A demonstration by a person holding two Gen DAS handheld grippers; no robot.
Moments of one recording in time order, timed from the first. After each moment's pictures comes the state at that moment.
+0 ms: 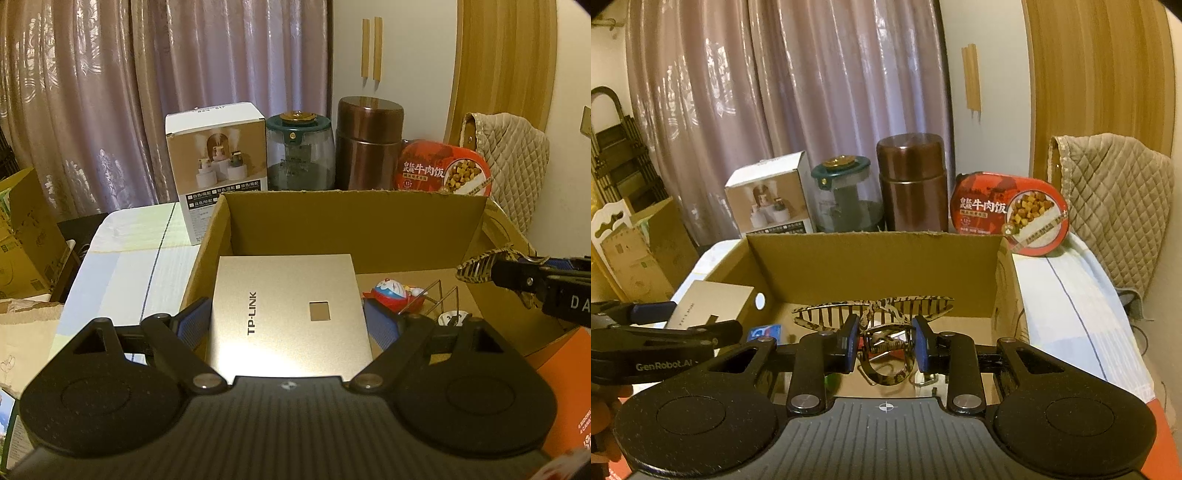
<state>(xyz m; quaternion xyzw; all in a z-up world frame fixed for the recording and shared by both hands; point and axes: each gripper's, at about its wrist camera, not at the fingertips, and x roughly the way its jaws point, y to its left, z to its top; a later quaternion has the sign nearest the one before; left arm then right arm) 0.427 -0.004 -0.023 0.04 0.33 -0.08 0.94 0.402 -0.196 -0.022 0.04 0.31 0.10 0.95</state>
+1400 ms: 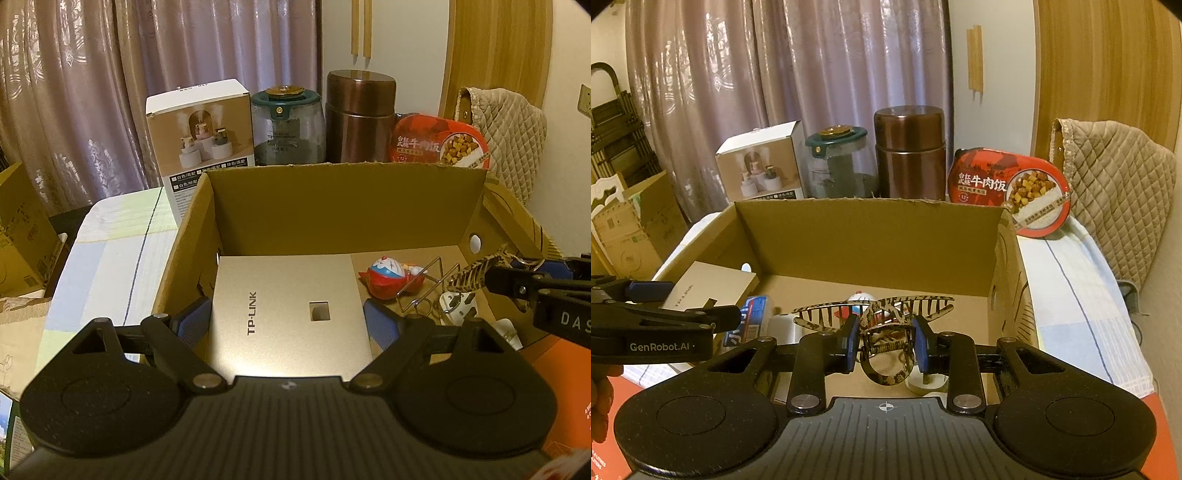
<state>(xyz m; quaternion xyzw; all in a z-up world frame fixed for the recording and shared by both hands) 0.436 -0.011 -0.039 0.06 0.36 -0.09 0.93 0.405 -0.192 -0.046 0.02 0.34 0.10 0.94</state>
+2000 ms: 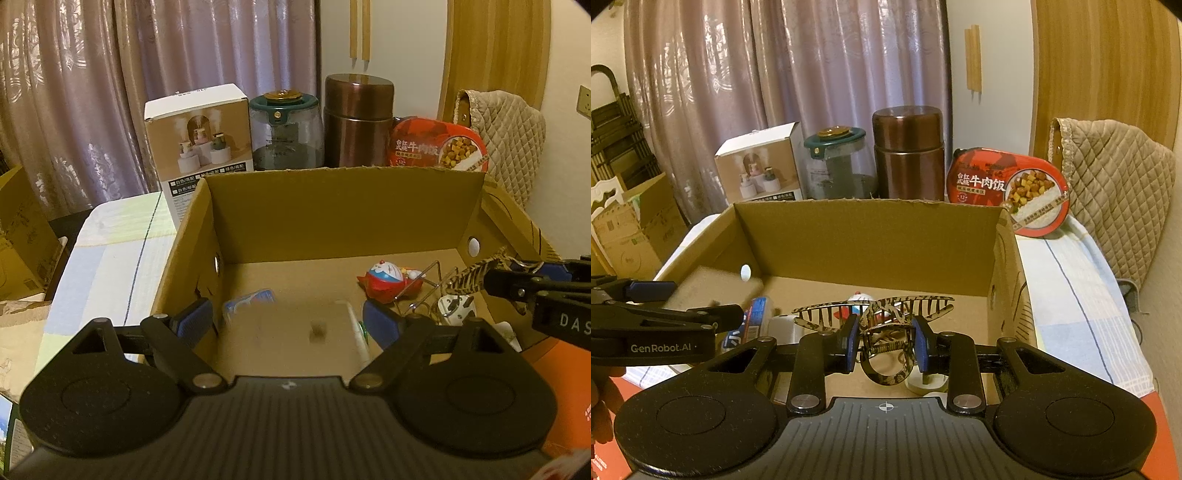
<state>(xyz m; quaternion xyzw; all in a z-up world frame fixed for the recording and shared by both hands) 0.437 -0.014 -0.036 0.06 0.35 -0.09 0.93 0.404 -0.194 -0.046 0.02 0.33 0.09 0.94</state>
